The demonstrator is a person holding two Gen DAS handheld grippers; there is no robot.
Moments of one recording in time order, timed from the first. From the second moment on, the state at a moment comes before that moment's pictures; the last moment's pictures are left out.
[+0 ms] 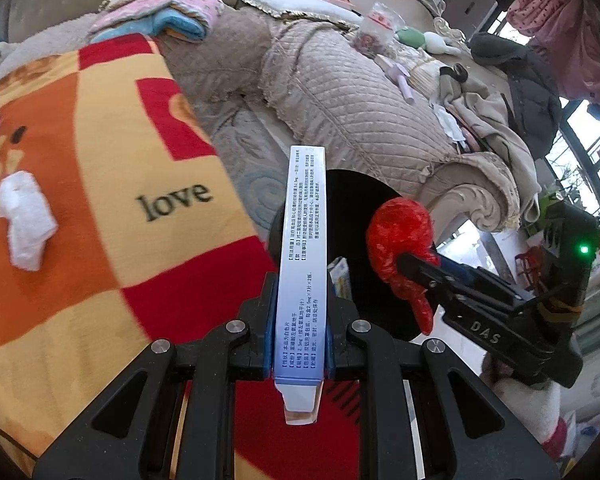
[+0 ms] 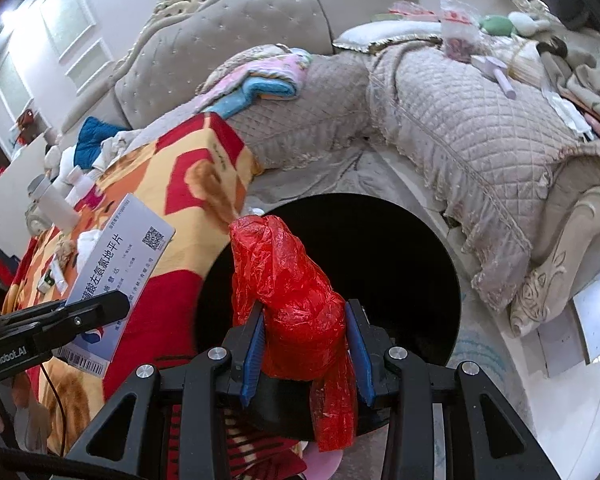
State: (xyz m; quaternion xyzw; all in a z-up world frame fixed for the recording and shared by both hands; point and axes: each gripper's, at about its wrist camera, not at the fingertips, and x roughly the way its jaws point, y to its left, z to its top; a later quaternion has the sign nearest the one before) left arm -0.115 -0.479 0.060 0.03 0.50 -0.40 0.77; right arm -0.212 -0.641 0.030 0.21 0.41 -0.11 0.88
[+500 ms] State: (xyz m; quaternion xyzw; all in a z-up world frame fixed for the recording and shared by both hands) left arm -0.108 -0.499 0.044 0.02 0.52 -0.40 0.75; right arm -0.206 -0.654 0.014 0.23 0.42 -0.12 0.87
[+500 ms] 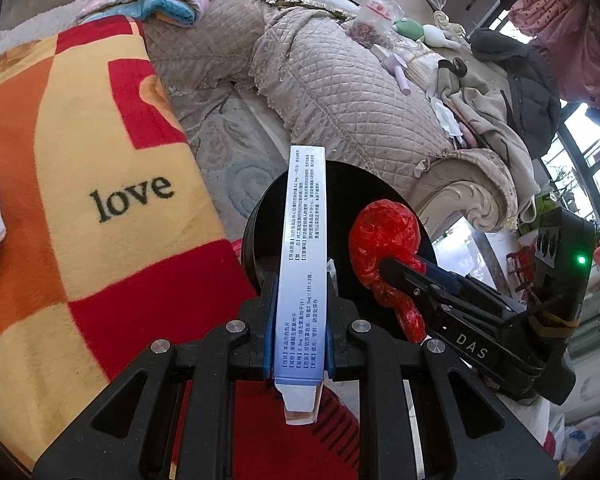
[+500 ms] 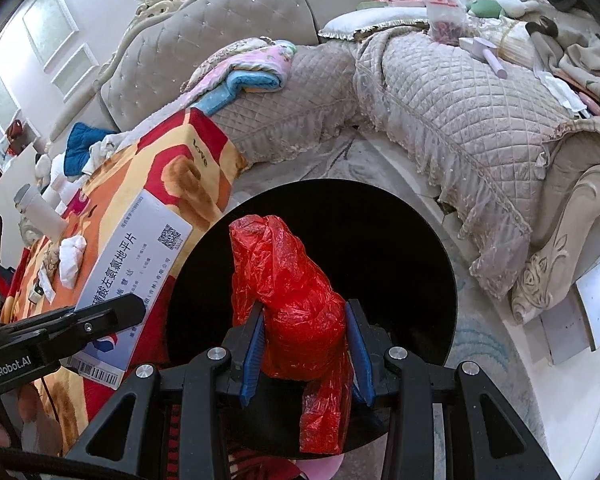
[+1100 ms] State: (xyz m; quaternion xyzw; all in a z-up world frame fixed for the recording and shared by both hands) left arm -0.108 -0.484 0.053 0.01 0.50 -0.41 0.76; right arm -0.214 -0.656 0.028 0.25 0.40 -0.15 0.87
